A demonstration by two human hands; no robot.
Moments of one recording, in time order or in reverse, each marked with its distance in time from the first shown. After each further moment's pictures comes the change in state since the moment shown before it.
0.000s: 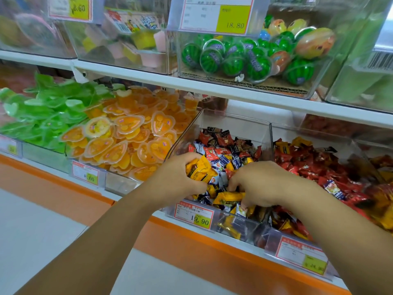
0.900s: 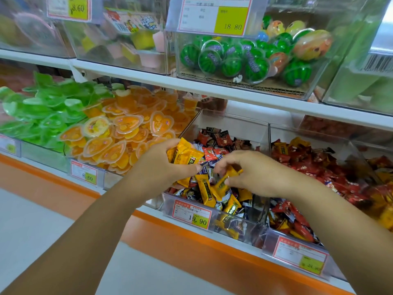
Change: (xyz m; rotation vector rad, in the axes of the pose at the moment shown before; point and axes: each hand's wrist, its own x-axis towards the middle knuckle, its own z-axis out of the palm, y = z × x) left_hand -0.011 0.009 -0.021 0.038 0.195 -0.063; right_hand 0.001 0.007 -0.004 0.619 0.250 -0.094
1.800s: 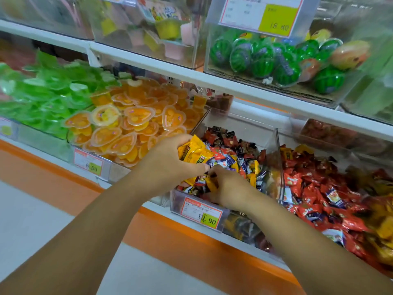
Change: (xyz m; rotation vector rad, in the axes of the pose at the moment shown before) left_hand -0.002 -0.008 -0.010 -0.036 0.002 0.099; right_hand 0.039 -0.019 0.069 -0.058 -0.050 0.303
